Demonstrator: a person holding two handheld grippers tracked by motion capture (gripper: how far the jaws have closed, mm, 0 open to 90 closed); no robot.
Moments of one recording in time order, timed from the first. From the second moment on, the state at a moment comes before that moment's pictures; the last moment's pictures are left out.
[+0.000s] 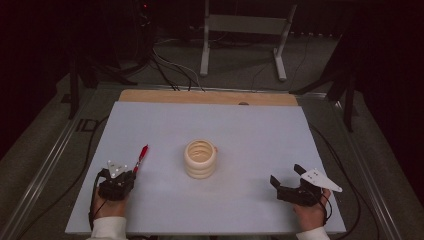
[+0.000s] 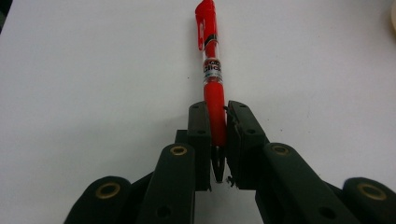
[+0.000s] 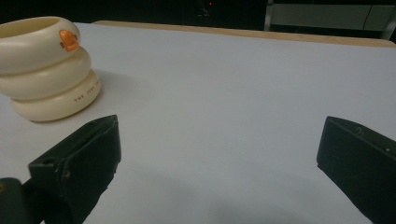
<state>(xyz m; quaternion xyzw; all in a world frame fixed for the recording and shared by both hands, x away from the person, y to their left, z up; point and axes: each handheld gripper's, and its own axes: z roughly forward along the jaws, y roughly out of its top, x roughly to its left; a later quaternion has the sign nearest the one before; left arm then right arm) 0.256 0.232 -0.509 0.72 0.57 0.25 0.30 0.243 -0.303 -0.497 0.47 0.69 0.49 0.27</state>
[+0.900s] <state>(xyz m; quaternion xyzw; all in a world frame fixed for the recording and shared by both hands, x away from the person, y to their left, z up) 0.245 0.228 -0.482 0.73 0.52 0.27 0.34 0.241 -0.303 -0.498 0.47 0.69 0.49 0.26</state>
